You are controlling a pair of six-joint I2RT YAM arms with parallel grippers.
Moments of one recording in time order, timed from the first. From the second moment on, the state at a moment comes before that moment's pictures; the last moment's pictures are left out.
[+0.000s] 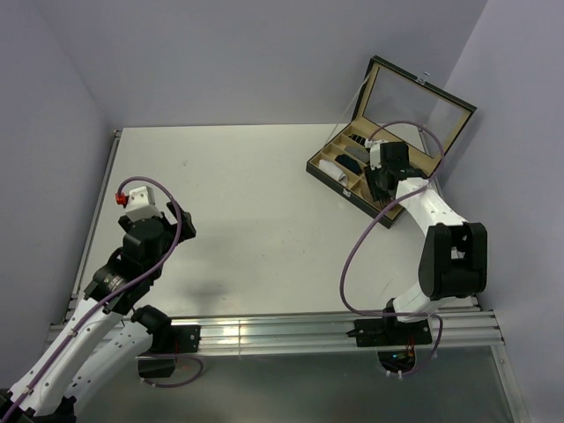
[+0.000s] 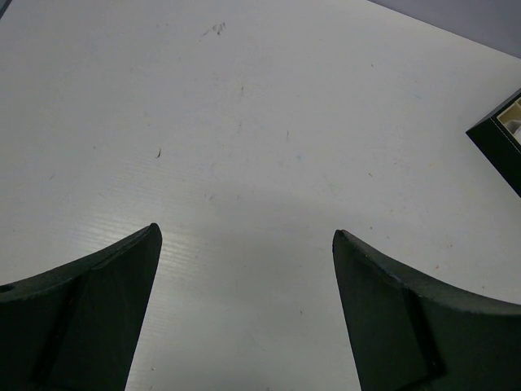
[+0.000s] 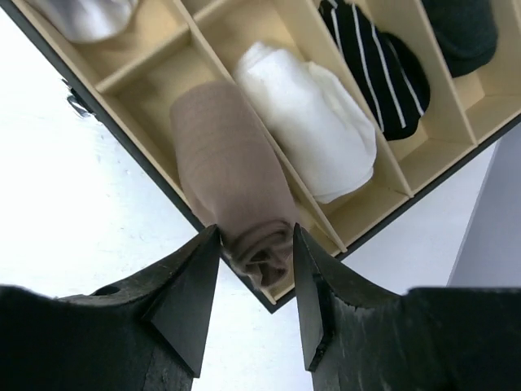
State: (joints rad) left arm -0.55 0.57 0.68 -0.51 -0.58 -0.51; right arm 0.03 1.56 1.09 -0.45 0.12 -0.27
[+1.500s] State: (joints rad) left arm -0.55 0.53 0.88 -0.62 -0.66 -0.52; right arm 0.03 0.77 1.36 -0.65 0.45 0.24
